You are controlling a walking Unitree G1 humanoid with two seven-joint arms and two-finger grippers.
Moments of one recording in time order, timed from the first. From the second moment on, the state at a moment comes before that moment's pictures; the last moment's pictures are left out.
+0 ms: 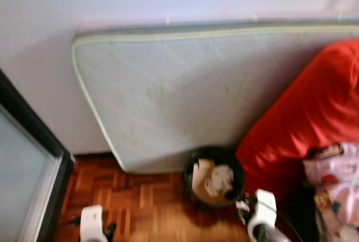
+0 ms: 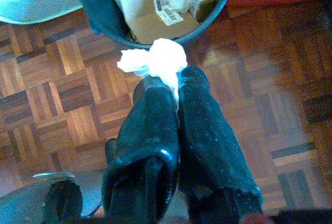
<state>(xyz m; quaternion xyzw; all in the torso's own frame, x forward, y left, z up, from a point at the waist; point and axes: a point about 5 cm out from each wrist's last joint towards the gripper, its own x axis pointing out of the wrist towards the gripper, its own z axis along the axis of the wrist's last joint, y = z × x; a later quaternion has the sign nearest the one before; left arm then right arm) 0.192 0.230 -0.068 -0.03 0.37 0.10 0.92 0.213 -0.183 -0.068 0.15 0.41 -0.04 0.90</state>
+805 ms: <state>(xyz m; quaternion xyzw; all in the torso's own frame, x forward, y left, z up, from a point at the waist) 0.219 0.201 -0.055 -0.04 0.32 0.05 0.95 0.202 -0.205 -0.071 0.14 0.41 -0.07 0.90</state>
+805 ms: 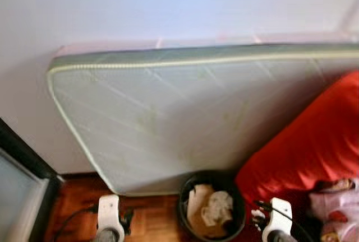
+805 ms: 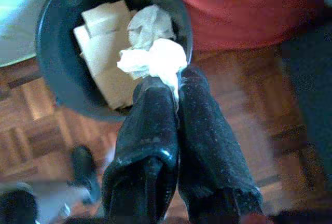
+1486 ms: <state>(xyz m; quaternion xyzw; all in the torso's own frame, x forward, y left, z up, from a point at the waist) 0.294 0.198 0.038 -0.02 0.04 0.02 1.00 0.220 -0.188 -0.054 0.15 0.30 0.03 0.94</state>
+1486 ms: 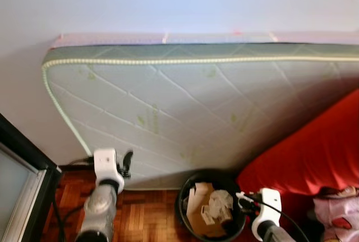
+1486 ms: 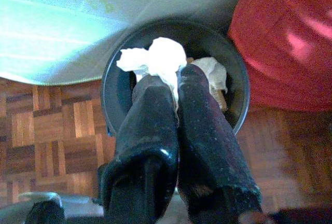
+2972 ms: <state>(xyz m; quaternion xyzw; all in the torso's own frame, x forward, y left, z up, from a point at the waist) 0.281 0.202 0.052 0.00 0.02 0.01 1.00 0.286 -0.155 0.008 0.08 0.12 0.06 0.99</state>
